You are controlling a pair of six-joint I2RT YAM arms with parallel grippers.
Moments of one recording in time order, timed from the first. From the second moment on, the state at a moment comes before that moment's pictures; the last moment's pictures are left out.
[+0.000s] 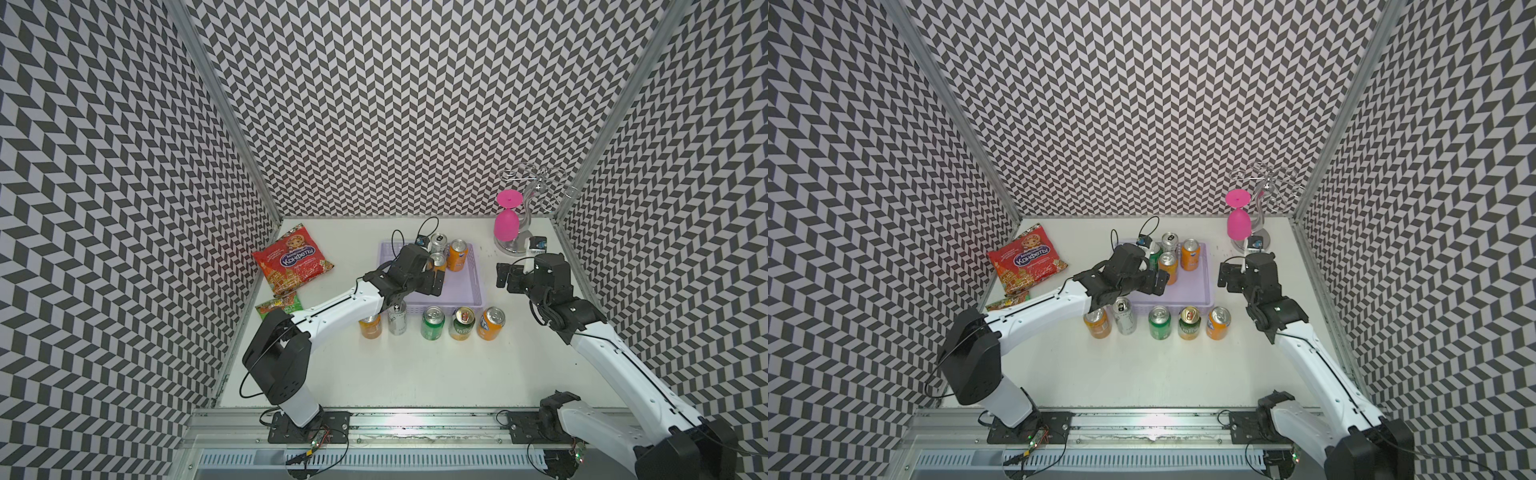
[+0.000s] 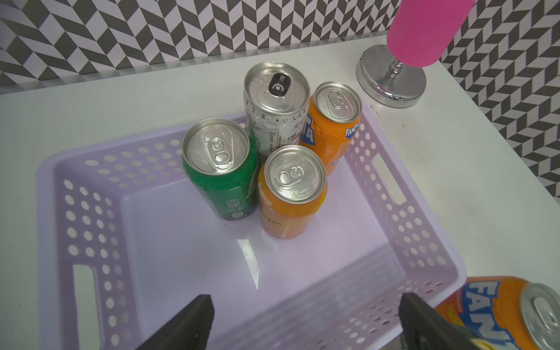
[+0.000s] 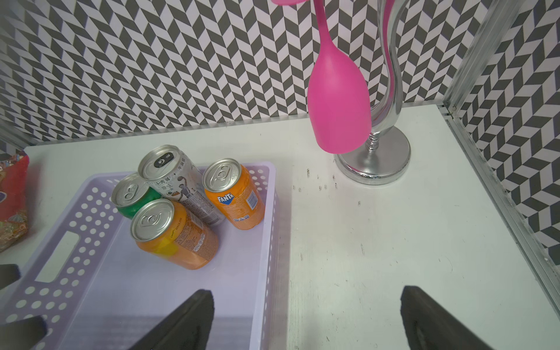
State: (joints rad) left arm -0.79 1.68 1.28 -0.28 -0.16 -0.34; right arm 0.25 1.03 0.83 -0.30 0.19 0.22
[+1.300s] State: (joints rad) left arm -0.83 2.17 1.66 -0.30 -0.46 -0.44; right arm 0.23 1.00 0.81 -0.28 0.16 0.22
